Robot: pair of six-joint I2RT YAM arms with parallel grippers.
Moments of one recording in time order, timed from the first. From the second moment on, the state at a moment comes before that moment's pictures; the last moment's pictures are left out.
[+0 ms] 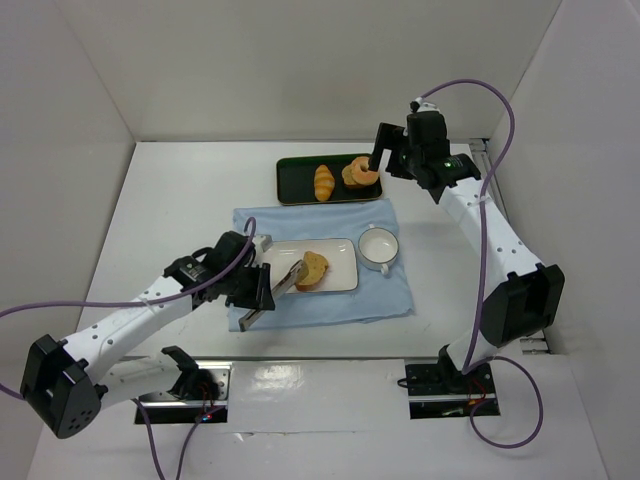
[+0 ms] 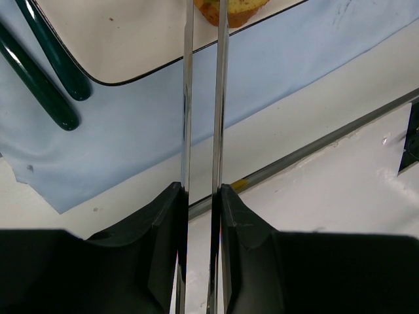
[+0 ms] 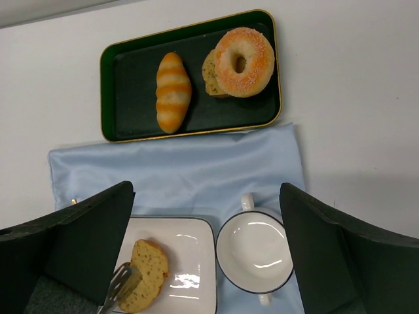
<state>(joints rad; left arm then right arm) -0.63 1.06 0.78 -0.72 0.20 -0.51 0.30 1.55 1.56 -0.57 0.10 0.41</state>
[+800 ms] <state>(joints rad) -0.63 1.07 0.89 -0.77 0.18 -0.51 0.30 1.55 1.56 -0.56 0.08 0.41</state>
